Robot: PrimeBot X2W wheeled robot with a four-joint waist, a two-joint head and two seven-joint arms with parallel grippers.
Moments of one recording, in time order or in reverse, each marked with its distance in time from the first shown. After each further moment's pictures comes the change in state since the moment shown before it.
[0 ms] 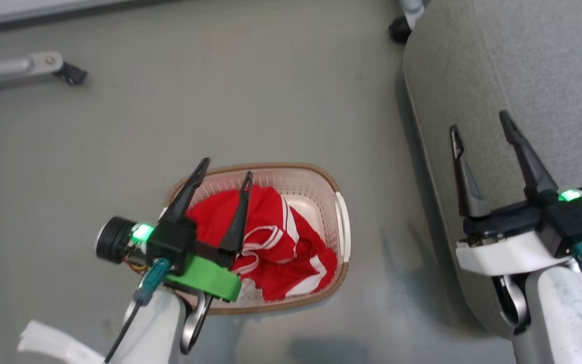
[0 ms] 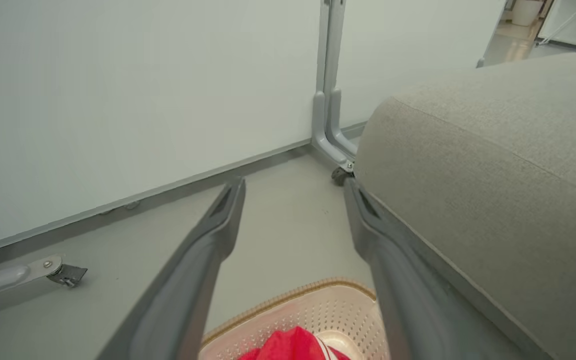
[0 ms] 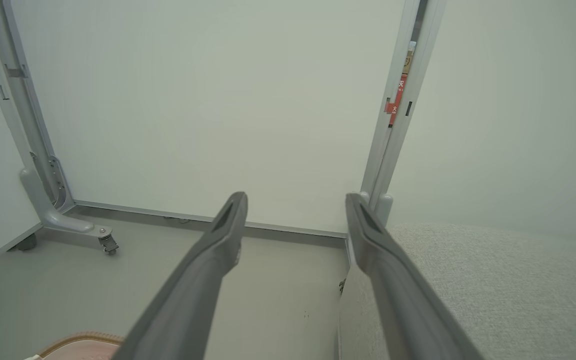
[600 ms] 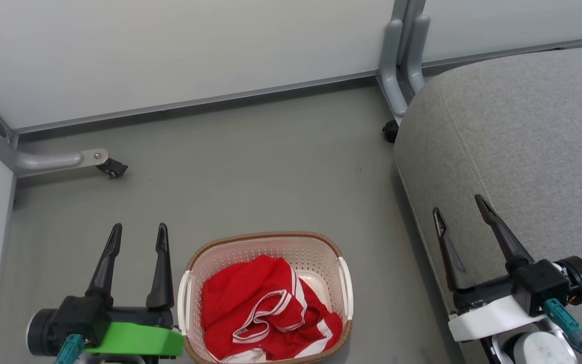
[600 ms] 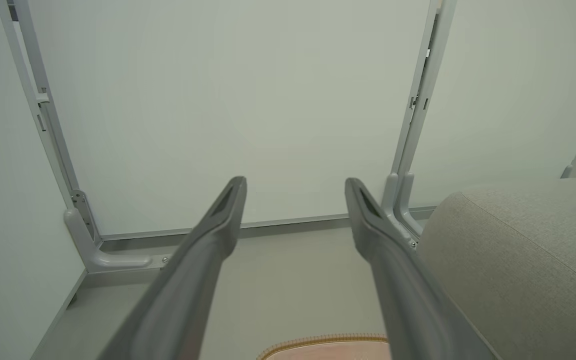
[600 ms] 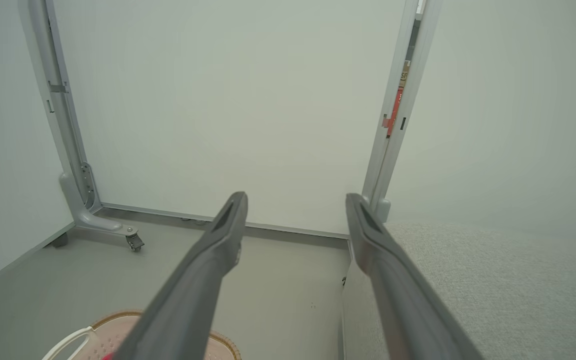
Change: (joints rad) left arm 0.289 -0.014 0.242 -0.172 -0.096 0.005 0.001; right arm 0.204 0.001 0.030 0.052 0.000 0.000 0.002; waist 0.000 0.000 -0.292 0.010
